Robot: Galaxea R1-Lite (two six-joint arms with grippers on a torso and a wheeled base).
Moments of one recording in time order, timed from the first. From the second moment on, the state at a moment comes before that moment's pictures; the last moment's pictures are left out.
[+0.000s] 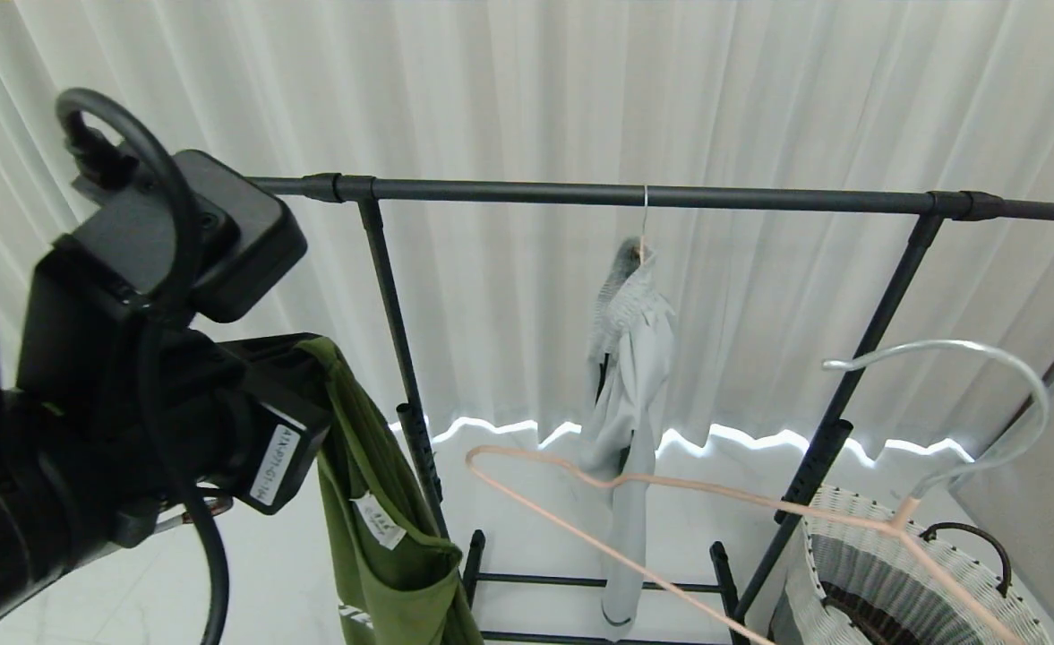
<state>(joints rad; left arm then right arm) -0.89 1.26 -0.96 0.09 0.70 0.29 1.18 0.95 -0.59 0.17 -0.19 0.12</state>
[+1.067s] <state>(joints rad) -0.89 1.33 -0.99 0.09 0.74 0.21 1.23 1.16 -0.65 -0.06 -0.19 0.16</state>
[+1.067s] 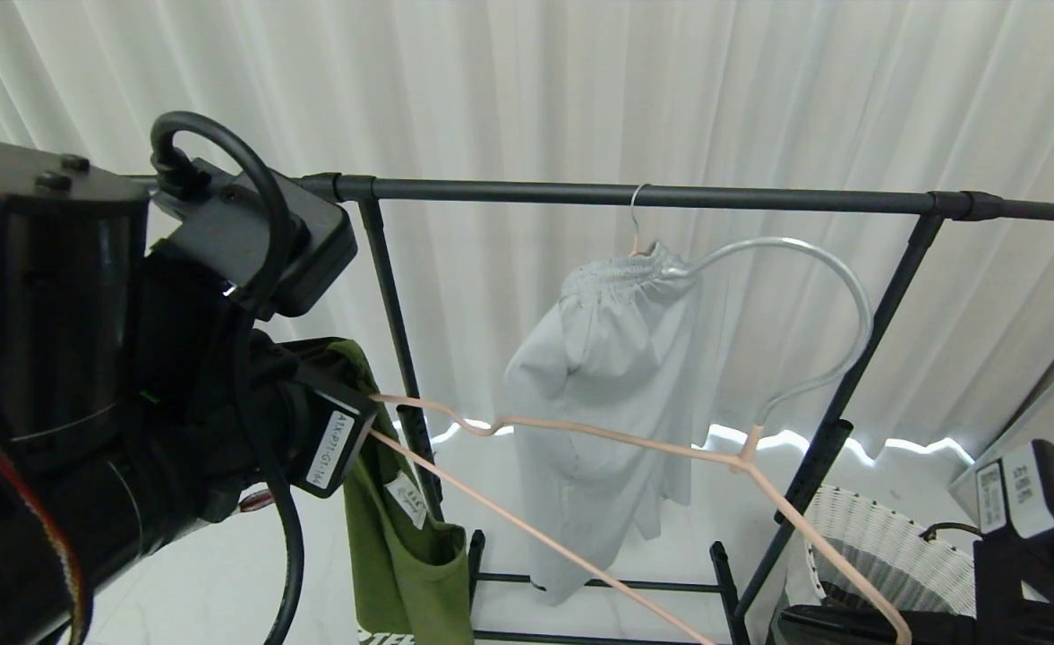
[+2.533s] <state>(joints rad) -0.92 1.33 -1.06 0.09 0.77 0.17 1.16 1.47 -0.82 -0.26 -0.27 0.27</state>
